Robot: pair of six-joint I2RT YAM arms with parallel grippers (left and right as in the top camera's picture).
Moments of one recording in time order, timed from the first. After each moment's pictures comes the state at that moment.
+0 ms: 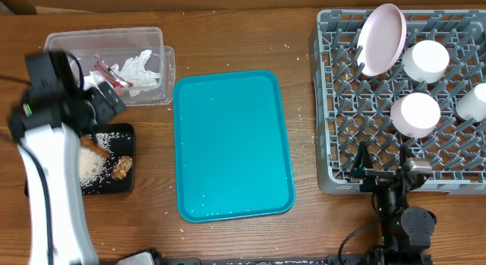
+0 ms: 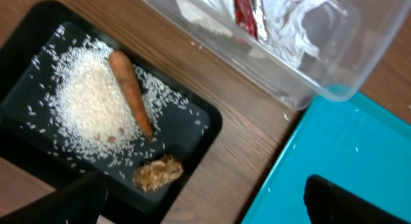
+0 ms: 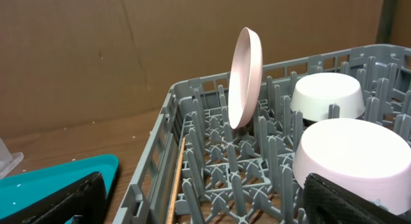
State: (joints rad) left arm 0.28 1.40 1.35 -1.03 -0.06 -0.39; right arm -0.05 0.01 0.02 -0.03 -0.03 0.20
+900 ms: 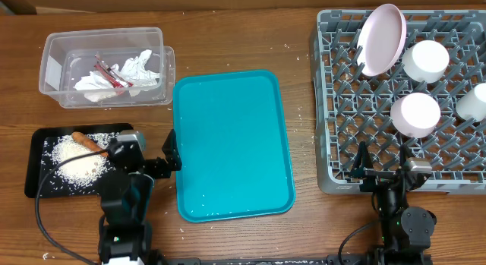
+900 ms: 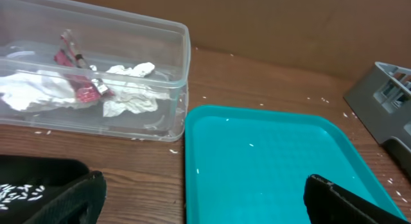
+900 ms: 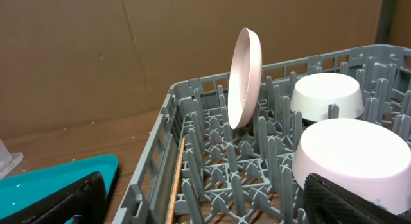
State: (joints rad) left arm 0.08 0.63 0.20 0.17 0.16 -0.20; right arm -0.05 0.01 0.02 -0.04 -0.03 0.20
